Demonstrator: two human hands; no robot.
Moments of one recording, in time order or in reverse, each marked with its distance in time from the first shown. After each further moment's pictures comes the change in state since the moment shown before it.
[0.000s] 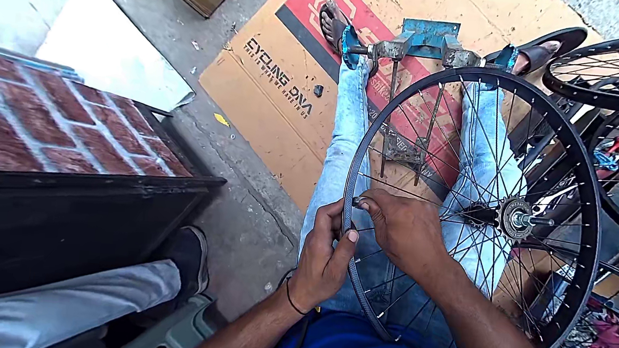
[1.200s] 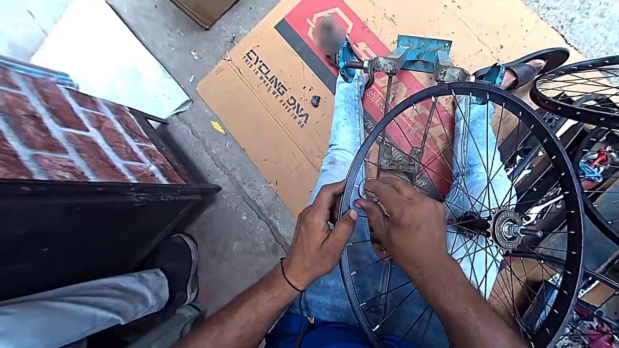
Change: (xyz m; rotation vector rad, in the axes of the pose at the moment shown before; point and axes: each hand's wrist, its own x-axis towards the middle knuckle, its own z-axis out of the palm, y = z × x) left_hand 0.047 0.009 -0.009 0.184 0.019 -0.012; right_hand 0.015 0.004 -0.012 -0.031 0.208 -0.040
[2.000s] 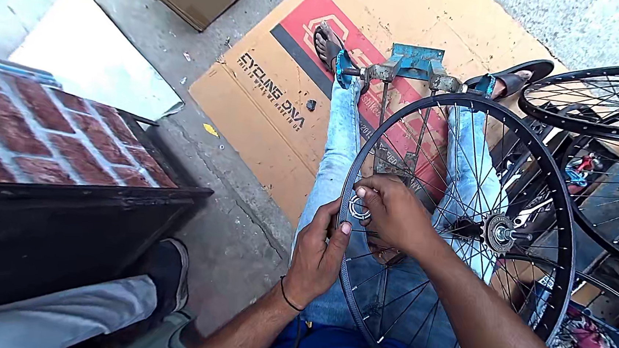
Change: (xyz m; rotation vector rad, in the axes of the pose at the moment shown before) left_hand -0.021 -0.007 0.010 -0.119 0.051 0.026; right_hand 0.032 0.008 0.003 0.313 -0.507 0.373
